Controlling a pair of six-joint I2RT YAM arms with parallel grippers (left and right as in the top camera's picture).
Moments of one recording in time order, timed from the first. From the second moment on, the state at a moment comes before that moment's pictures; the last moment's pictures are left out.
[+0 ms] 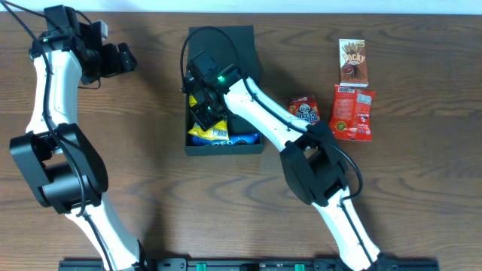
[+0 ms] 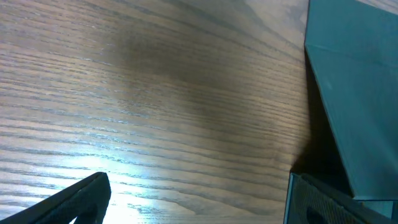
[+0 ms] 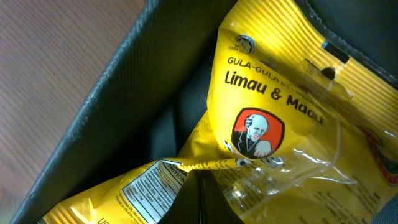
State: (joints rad) left arm 0.26 2.08 1.81 -0.88 0.33 -0.02; right arm 0.70 2.42 2.09 -0.97 -0.24 0.04
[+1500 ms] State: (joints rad) left arm 0.26 2.08 1.81 -0.87 0.33 -0.02; right arm 0.68 2.34 2.11 -1.06 -0.25 -0.08
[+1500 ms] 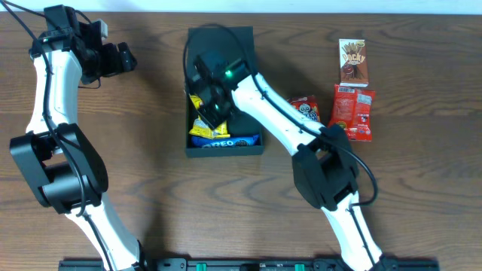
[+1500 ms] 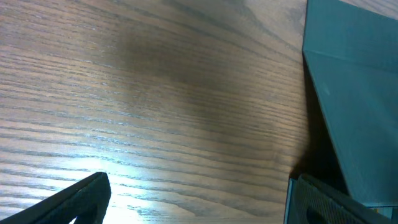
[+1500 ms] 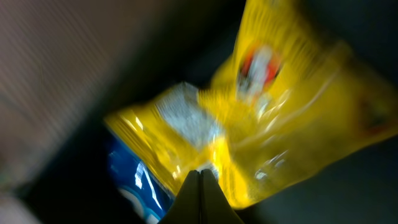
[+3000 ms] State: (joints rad) left arm 0.26 2.08 1.81 -0.86 0.33 -0.02; right arm 0.58 2.43 2.10 -1.10 -0.16 -0.09
